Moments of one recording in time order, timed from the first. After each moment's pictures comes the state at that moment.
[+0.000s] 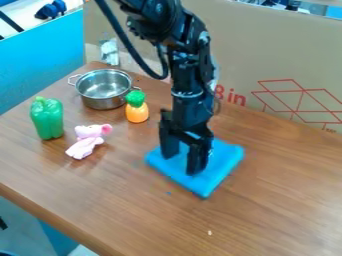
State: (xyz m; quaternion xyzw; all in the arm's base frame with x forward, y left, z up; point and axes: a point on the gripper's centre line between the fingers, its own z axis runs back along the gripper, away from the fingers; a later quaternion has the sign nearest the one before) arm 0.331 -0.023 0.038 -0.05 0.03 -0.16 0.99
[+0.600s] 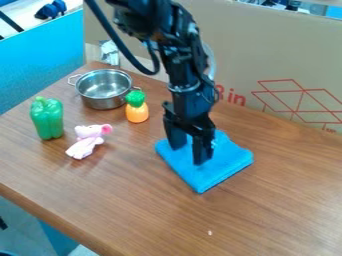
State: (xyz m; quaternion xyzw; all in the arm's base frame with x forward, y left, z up) arm 0.344 -0.018 0.049 -0.07 -0.06 -0.16 0.98
